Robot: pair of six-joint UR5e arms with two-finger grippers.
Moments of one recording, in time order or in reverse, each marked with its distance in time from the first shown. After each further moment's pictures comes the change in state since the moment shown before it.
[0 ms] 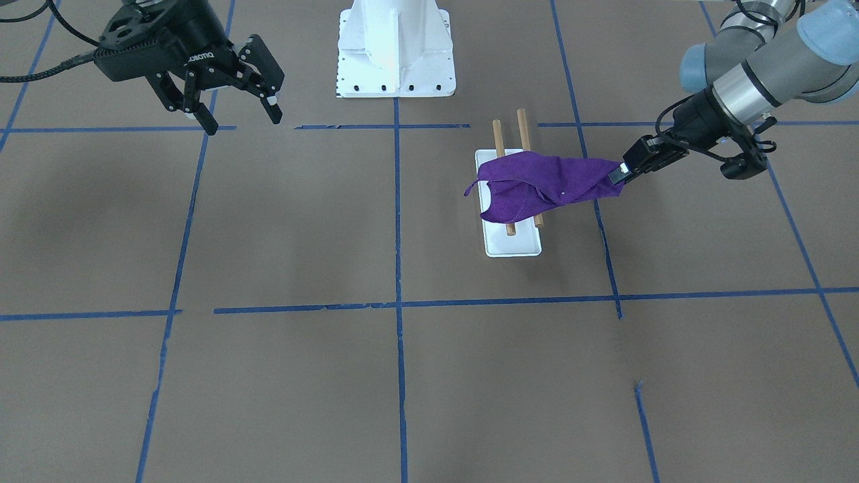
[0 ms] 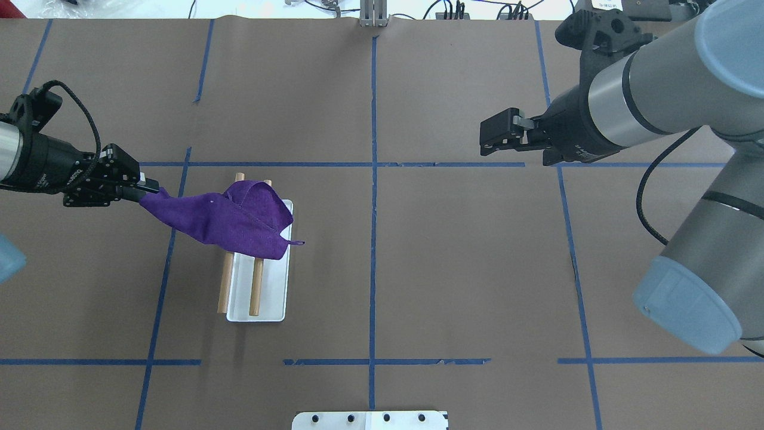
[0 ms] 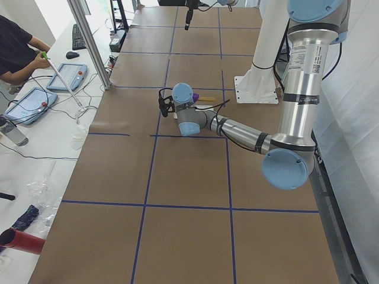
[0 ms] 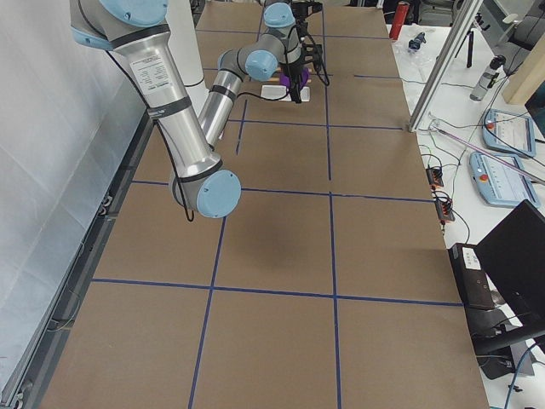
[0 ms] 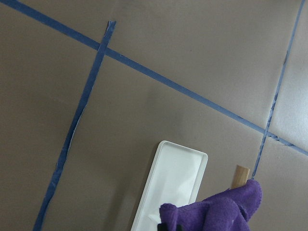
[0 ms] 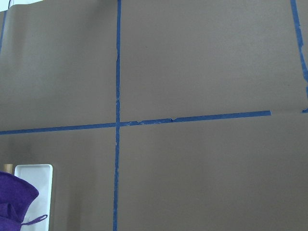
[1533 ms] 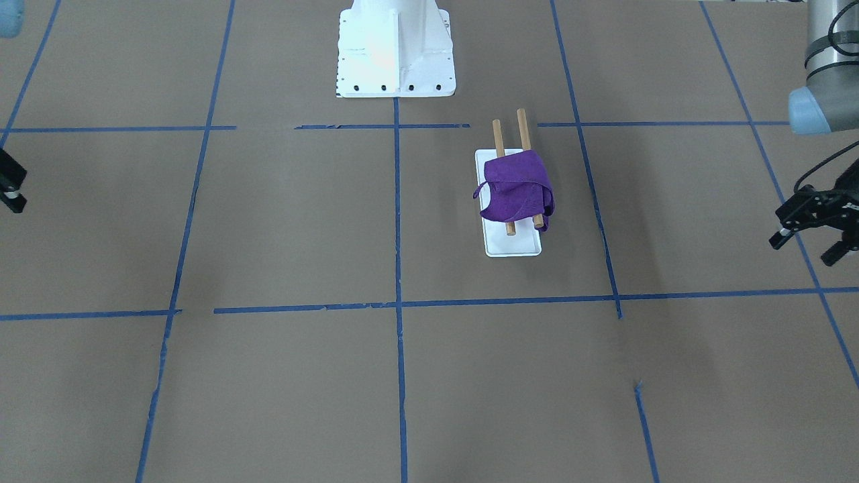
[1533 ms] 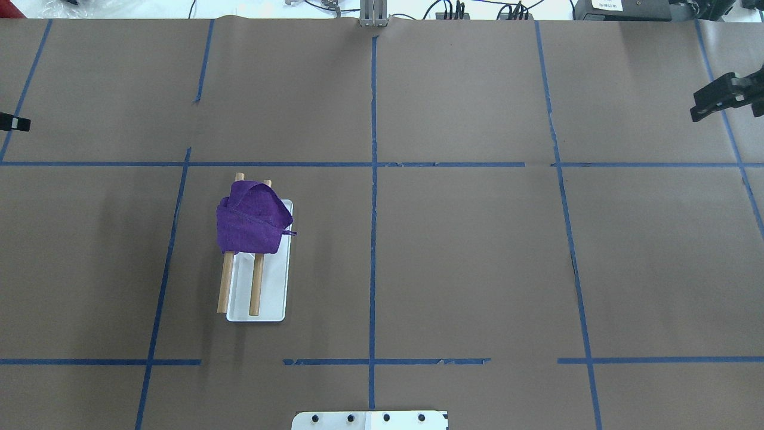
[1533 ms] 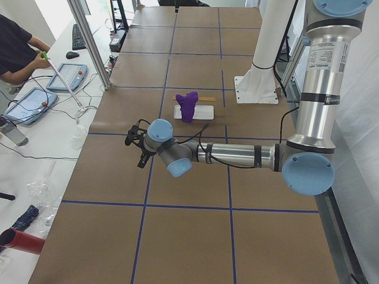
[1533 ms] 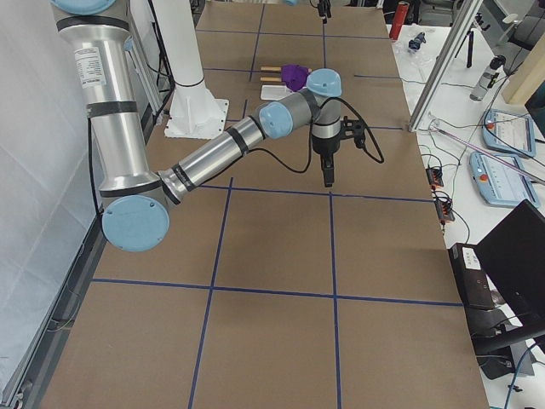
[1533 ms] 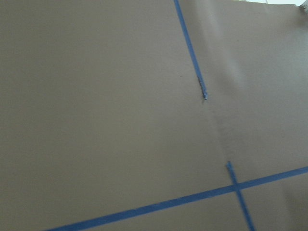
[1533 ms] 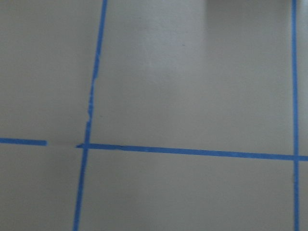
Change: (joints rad) left arm -0.356 0.015 0.322 0.074 0.133 1.210; right arm 0.492 -0.312 -0.221 -0.057 0.182 -0.793
